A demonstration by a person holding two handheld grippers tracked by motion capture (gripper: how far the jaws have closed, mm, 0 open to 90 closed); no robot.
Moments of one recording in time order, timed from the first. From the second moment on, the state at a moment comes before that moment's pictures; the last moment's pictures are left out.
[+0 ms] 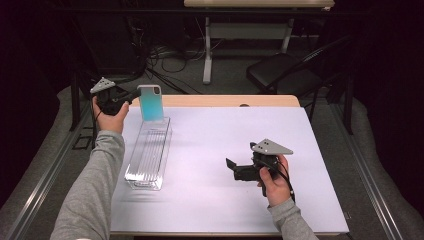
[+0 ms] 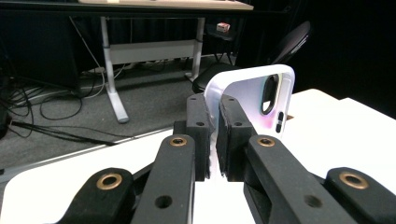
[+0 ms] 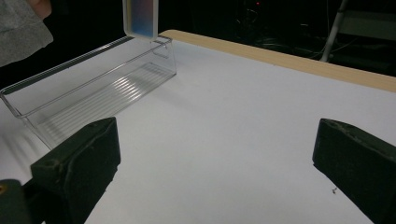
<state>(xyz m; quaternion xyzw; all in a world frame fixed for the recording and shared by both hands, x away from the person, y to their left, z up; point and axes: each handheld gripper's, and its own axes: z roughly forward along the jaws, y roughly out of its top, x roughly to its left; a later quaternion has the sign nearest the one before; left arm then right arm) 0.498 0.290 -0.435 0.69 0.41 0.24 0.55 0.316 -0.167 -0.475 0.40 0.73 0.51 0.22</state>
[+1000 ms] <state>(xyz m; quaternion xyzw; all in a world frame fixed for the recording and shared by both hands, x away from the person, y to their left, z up) 0.506 0.288 -0.477 0.69 0.43 0.22 0.54 0.315 -0.176 -0.480 0.41 0.73 0.51 0.22</state>
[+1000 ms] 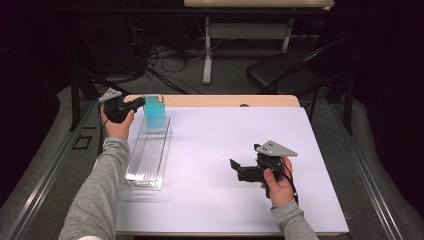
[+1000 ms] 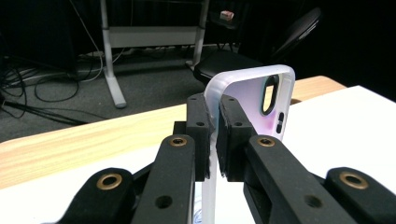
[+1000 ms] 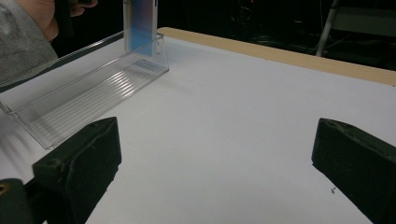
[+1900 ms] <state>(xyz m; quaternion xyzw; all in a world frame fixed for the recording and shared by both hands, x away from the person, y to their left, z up) 0.509 0.277 -0.491 0.71 0.43 0.22 0.52 0.316 -0.178 -0.485 0.41 0.73 0.51 0.22</state>
